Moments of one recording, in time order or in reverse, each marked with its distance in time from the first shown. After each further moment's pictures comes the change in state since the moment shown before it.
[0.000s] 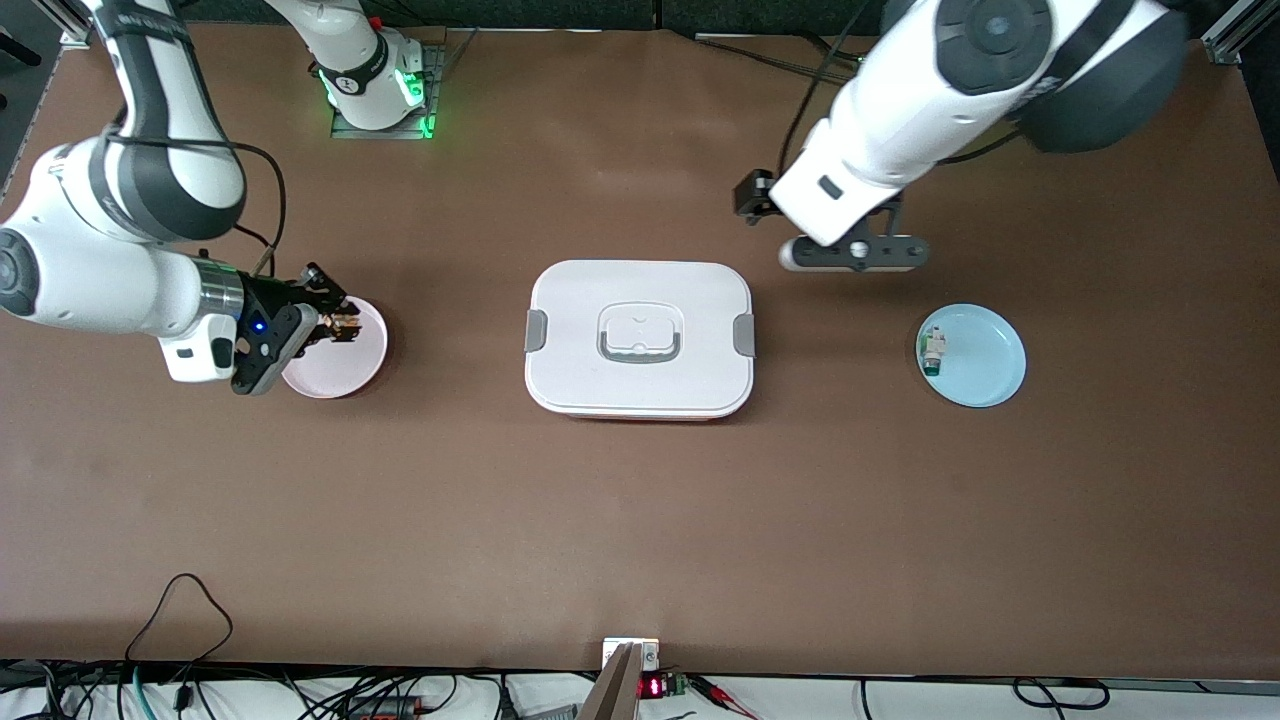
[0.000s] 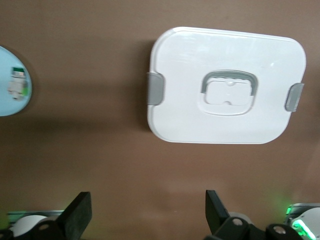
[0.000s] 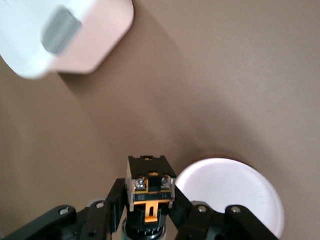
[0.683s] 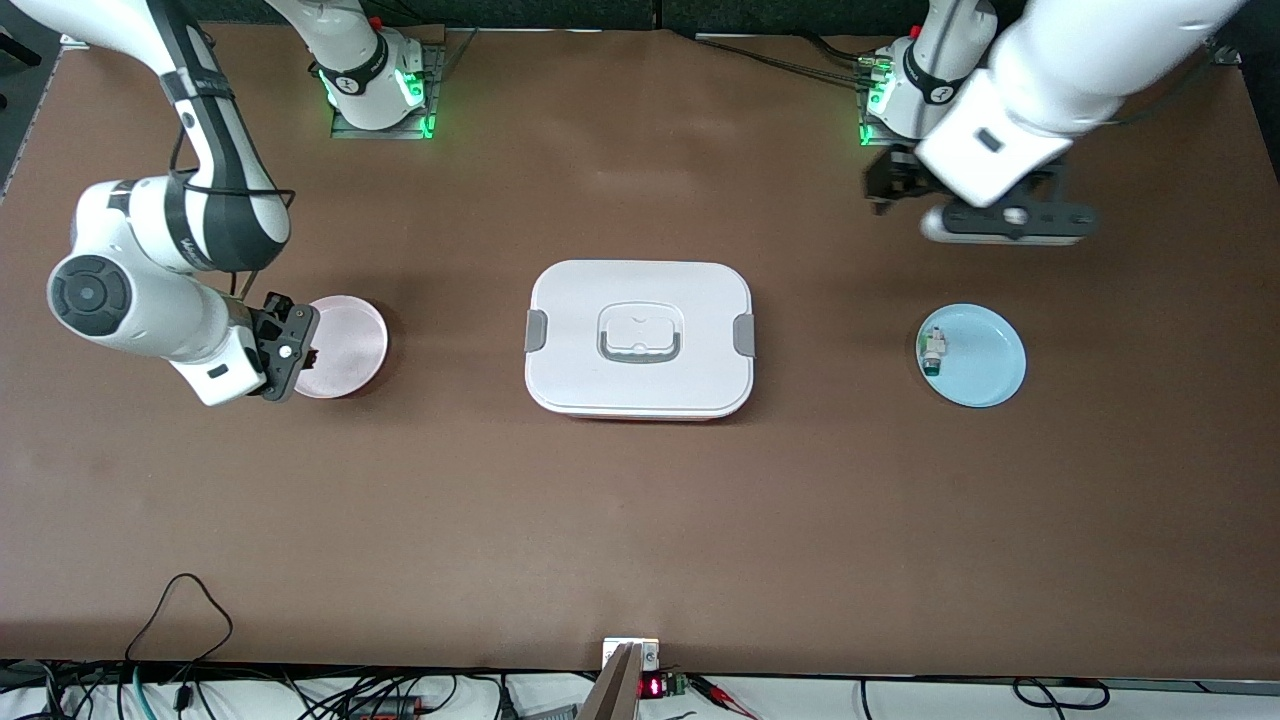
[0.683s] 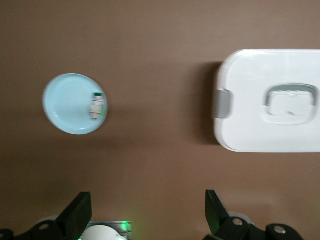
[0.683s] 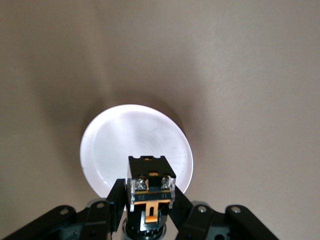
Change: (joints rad) left arm 0.042 -0.216 0.201 -0.163 0.058 -0.012 0.261; right arm -0.021 0.054 0.000 -0.101 -0.334 0.221 -0.313
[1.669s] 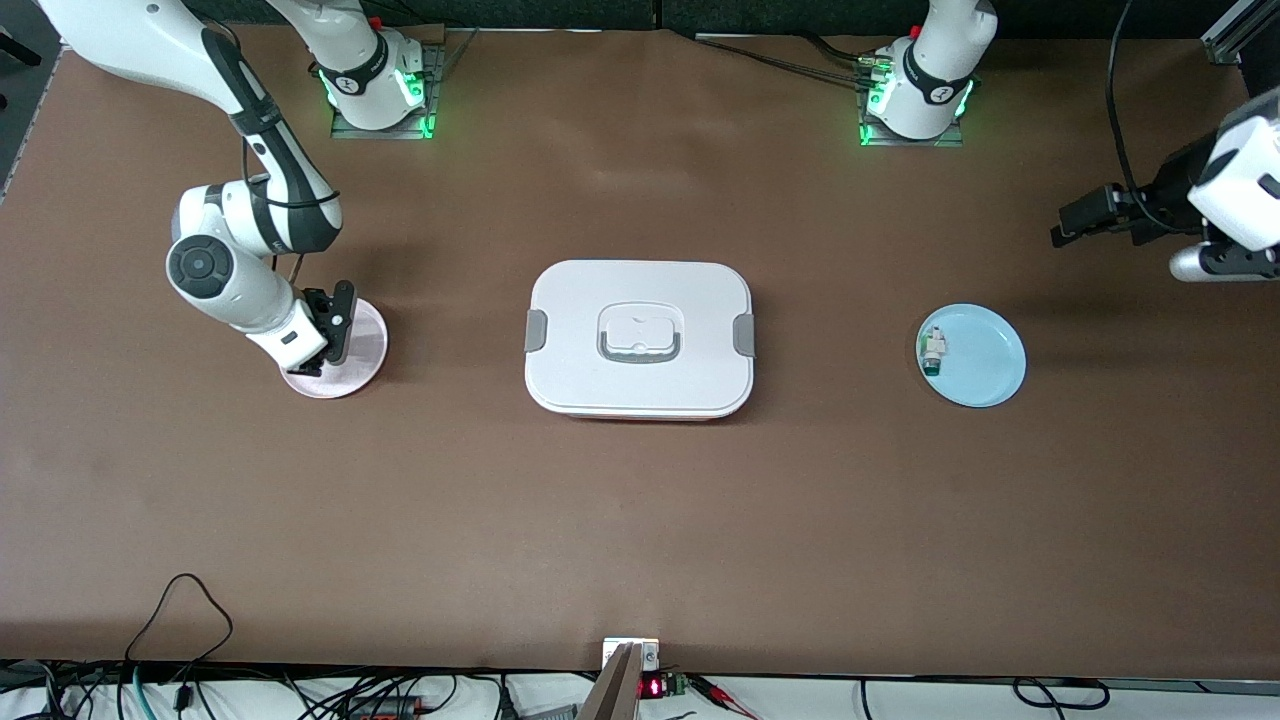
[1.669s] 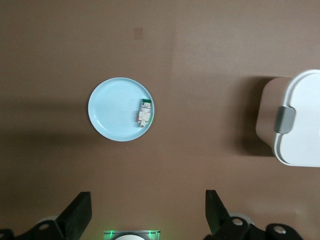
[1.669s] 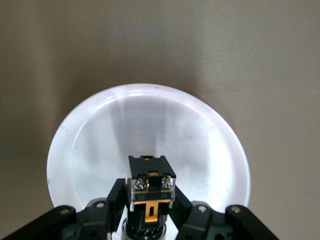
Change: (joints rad) left arm -0.017 -0.103 0.335 -0.174 -0.082 0.084 0.288; right arm -0.039 0.007 0.003 -0.363 -0.123 0.451 -0.093
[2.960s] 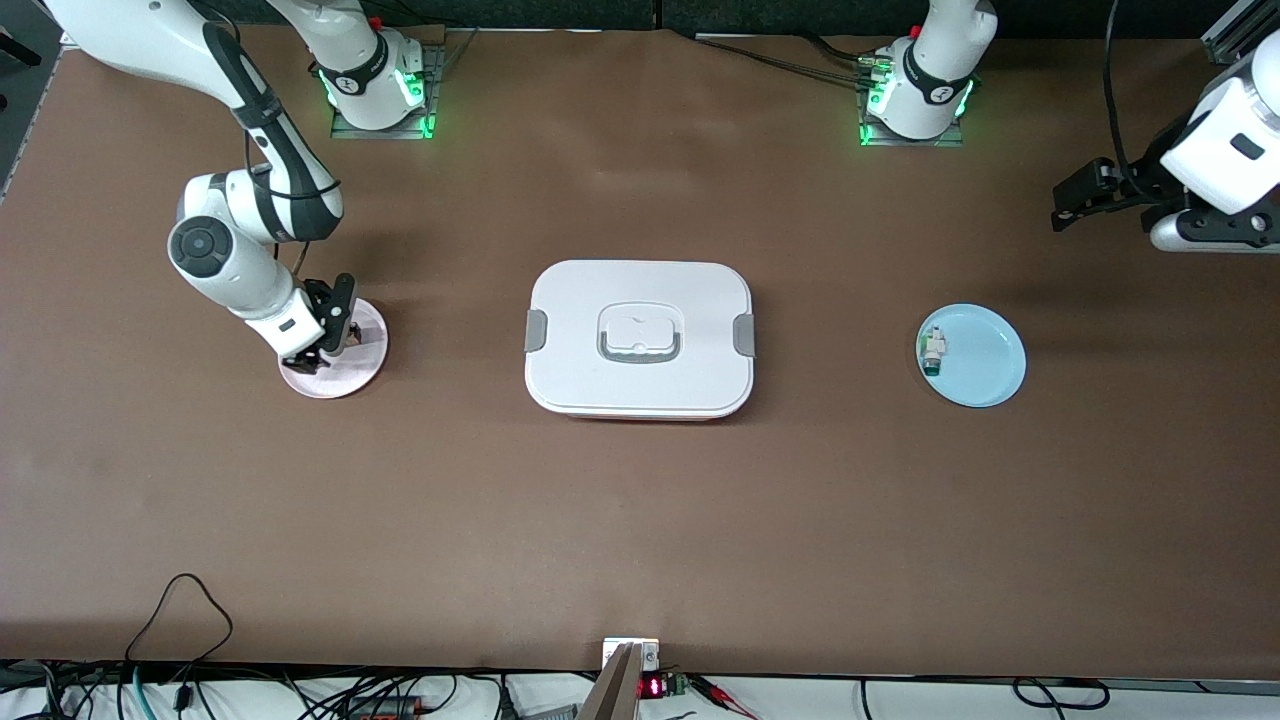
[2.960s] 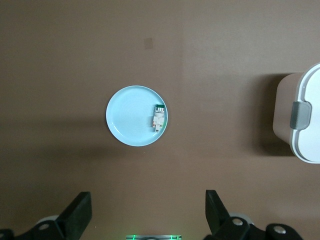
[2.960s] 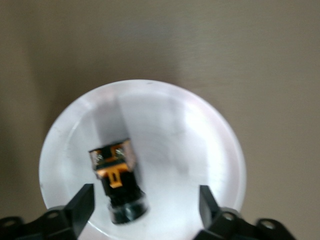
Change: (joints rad) left arm 0.058 -0.032 -0.096 -0.008 0.098 0.011 0.016; right arm -0.017 -0.049 -0.004 -0.054 0.000 0.101 0.037
